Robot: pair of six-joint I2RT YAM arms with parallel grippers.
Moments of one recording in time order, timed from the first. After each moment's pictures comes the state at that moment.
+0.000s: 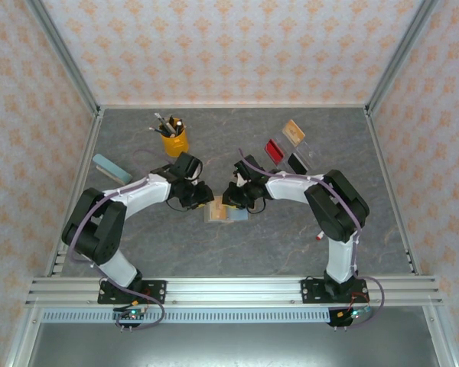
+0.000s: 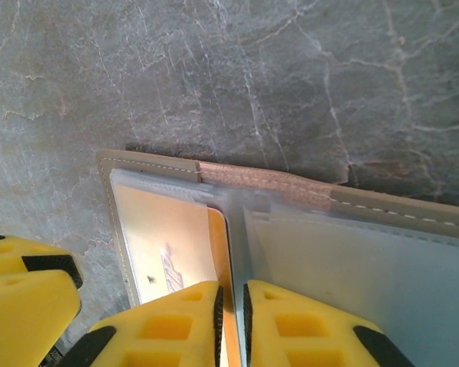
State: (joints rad) left arm -0.42 1.64 0.95 -0.47 0.33 -0.81; right arm 0.67 1.91 1.11 -0.25 -0.46 0.83
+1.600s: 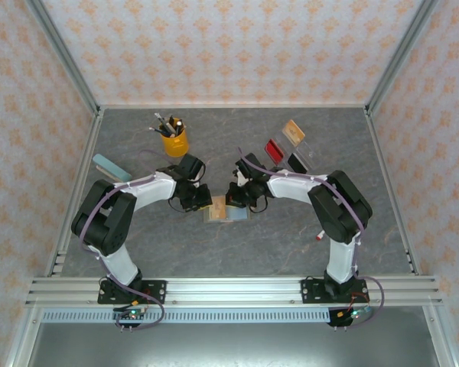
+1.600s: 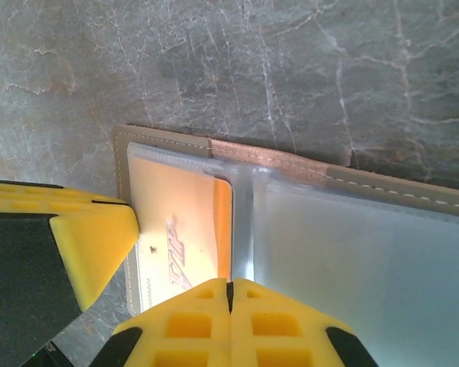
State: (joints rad) left arm -0.42 1.72 0.96 -0.48 0.30 -0.78; right arm 0.67 1.88 1.12 -0.32 -0.48 0.74
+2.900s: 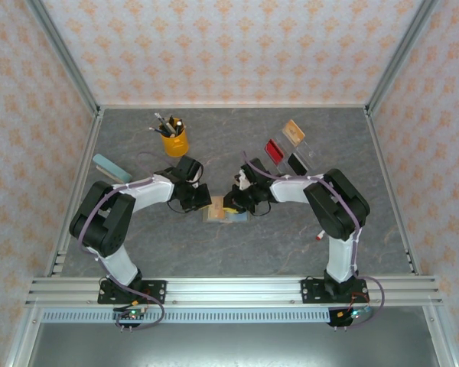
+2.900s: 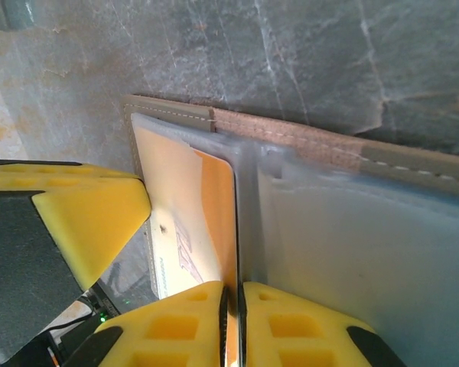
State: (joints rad) left arm -0.41 1.71 0.91 -0.40 0.32 -0.78; right arm 0.63 1.92 1.02 -0.09 -0.67 0.89
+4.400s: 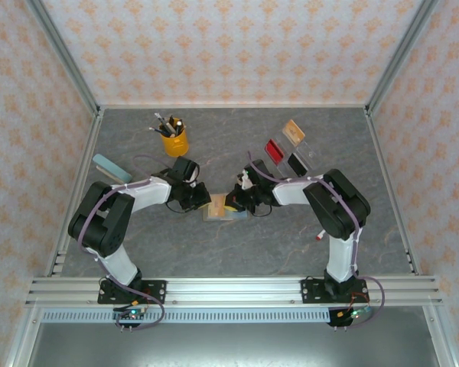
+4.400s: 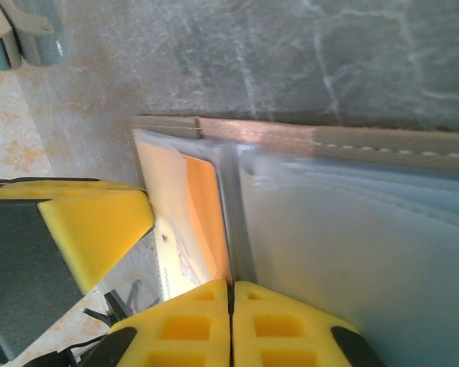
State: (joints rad) left arm -0.38 1.70 0.87 -0.30 0.37 -0.83; right arm 0.62 1.92 0.96 0.04 -0.66 0.95
